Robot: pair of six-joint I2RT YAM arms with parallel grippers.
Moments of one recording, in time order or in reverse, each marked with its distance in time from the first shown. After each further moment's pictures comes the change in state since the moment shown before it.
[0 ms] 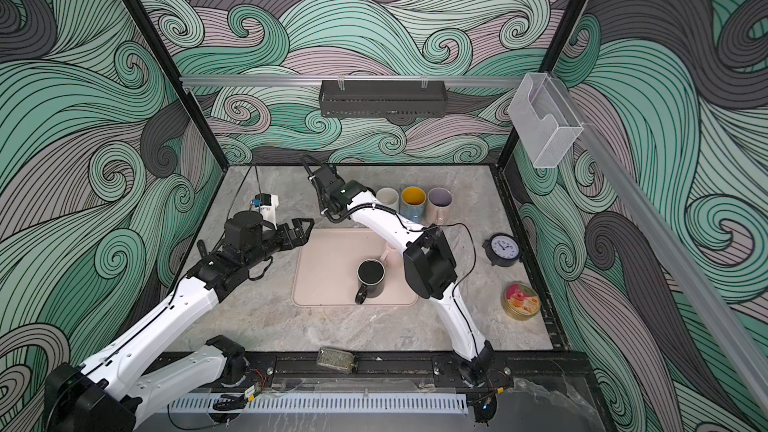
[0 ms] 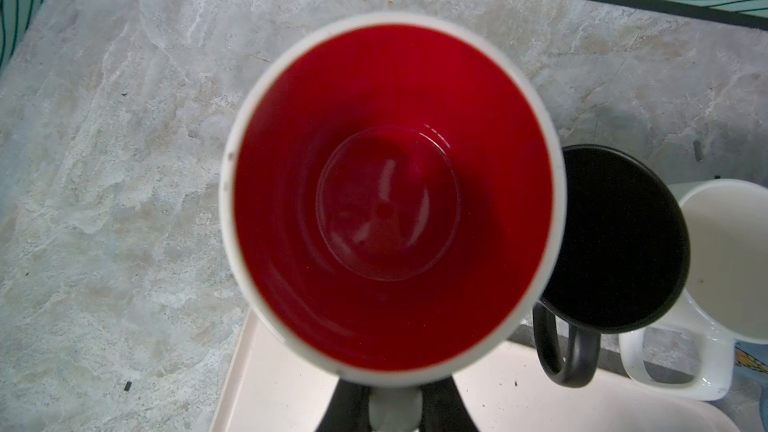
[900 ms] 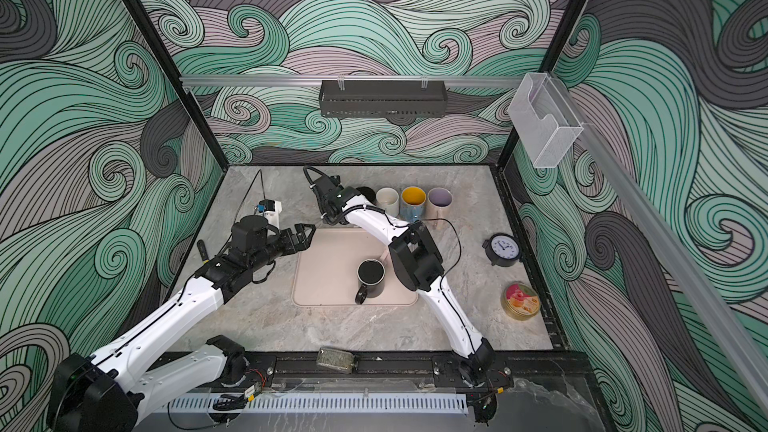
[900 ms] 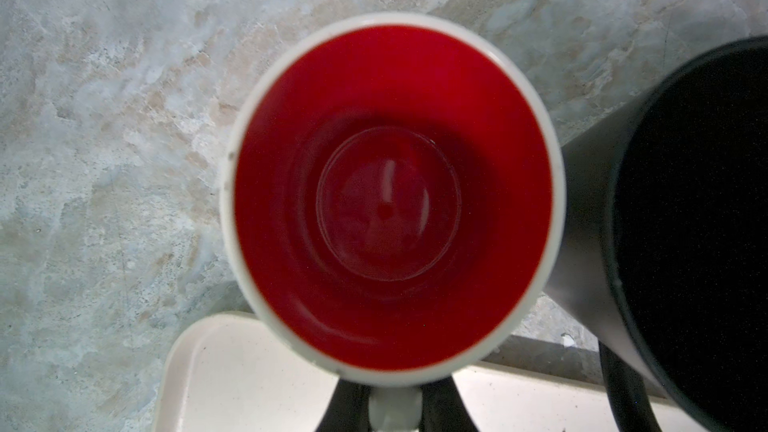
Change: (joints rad) left arm 0.006 0.026 -0.071 0.048 -0.003 -0.011; right arm -0.021 0.153 0.048 -0.008 -0.020 0.090
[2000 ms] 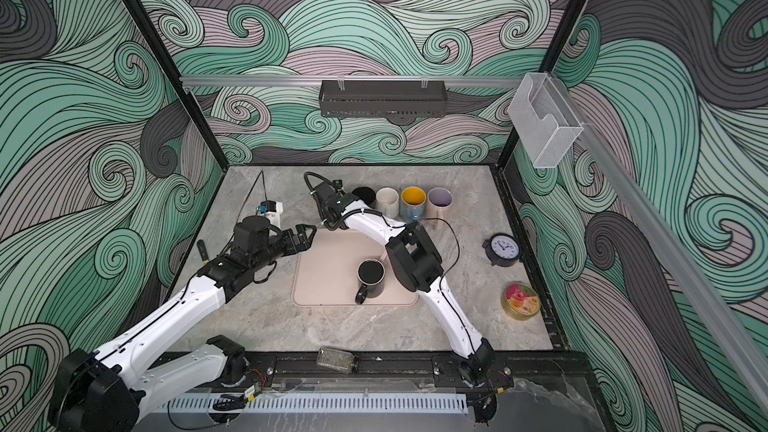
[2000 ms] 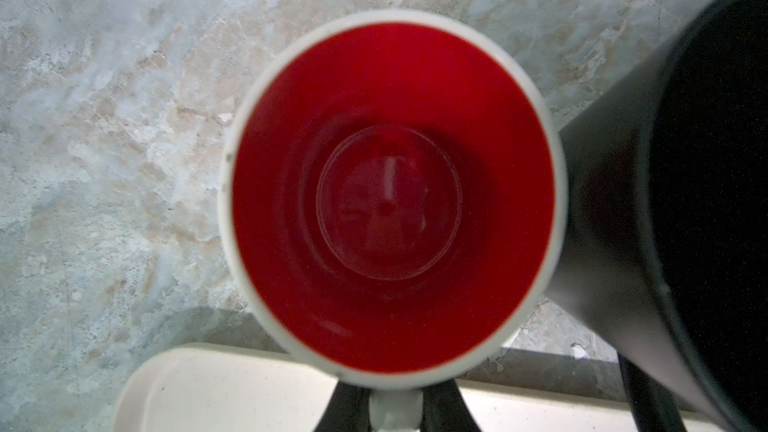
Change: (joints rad) left arm 0.000 0.019 -0.007 0.012 0.001 -0.004; right arm 0.012 0.000 -0.084 0.084 0.058 0.040
